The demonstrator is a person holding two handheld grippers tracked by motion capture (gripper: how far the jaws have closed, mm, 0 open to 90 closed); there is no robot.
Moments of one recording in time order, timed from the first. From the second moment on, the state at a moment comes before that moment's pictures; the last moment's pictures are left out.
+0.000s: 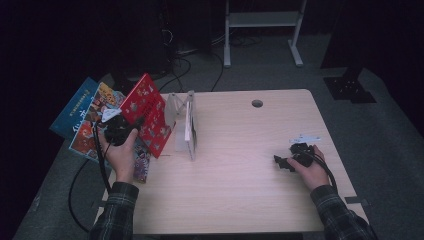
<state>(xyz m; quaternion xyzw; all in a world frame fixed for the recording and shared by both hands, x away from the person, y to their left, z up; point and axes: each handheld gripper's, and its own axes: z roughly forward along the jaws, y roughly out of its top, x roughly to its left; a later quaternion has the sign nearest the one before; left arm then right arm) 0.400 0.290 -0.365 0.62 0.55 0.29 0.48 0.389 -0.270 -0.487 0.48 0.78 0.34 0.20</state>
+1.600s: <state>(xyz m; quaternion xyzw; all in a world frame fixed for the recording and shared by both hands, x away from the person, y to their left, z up) 0.327 0.255 -0.397 0.75 0.51 0.16 0.40 0.389 -0.271 -0.487 0.48 0.78 0.34 0.20</state>
